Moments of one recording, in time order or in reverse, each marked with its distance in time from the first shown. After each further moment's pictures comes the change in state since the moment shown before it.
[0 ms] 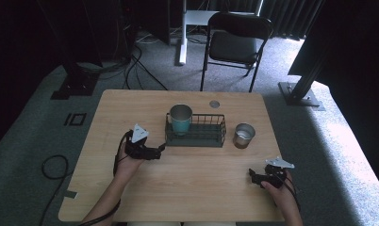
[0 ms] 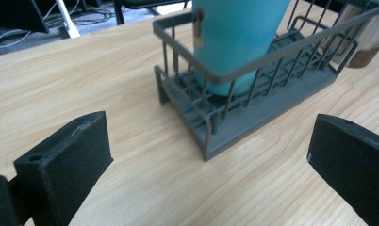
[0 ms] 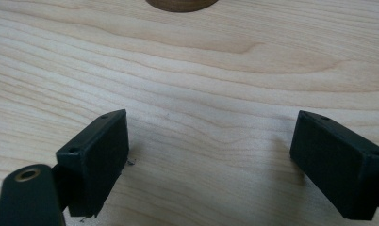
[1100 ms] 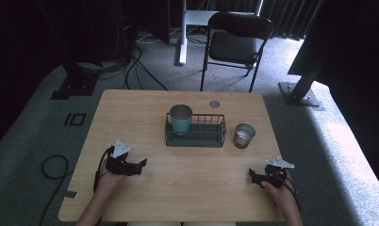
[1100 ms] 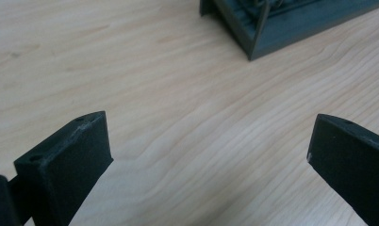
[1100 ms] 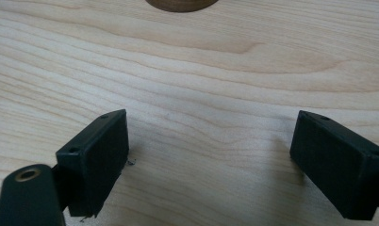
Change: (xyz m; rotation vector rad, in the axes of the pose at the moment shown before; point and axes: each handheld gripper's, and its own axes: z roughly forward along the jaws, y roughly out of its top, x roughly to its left) left arm 0.032 -0.069 -0.032 0.119 0.036 -0.041; right arm 0.000 0.000 0.000 0.000 0.000 -0.001
